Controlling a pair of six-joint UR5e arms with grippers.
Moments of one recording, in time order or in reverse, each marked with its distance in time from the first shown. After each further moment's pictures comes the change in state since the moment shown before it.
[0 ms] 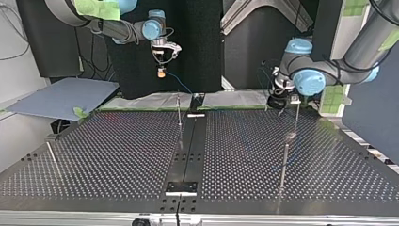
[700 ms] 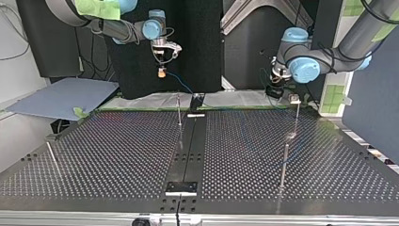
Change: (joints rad) left arm -0.007 0.001 -0.110 0.078 -0.020 0.016; right arm 0.003 0.000 0.000 -0.001 0.000 -0.002
